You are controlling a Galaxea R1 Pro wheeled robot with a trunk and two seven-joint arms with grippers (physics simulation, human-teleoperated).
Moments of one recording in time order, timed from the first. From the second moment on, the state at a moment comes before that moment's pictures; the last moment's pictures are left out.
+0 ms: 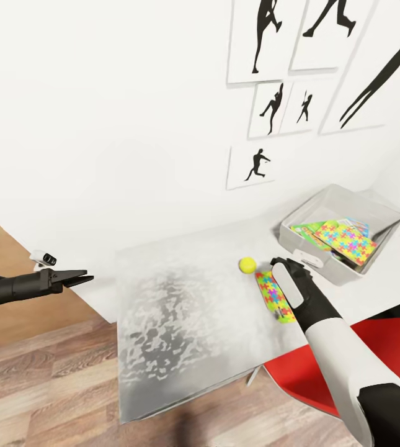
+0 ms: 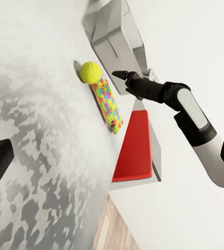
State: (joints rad) left arm -0.80 0.56 0.07 -0.88 0.31 0.91 -1.57; right arm -0.93 -0.03 0.16 -0.87 -0.64 0.41 -0.83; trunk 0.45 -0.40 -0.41
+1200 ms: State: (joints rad) left arm -0.80 0.56 0.07 -0.88 0.31 0.91 -1.57; right arm -0.96 -0.04 0.16 -0.86 -0.64 0.41 -0.82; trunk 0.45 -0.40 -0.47
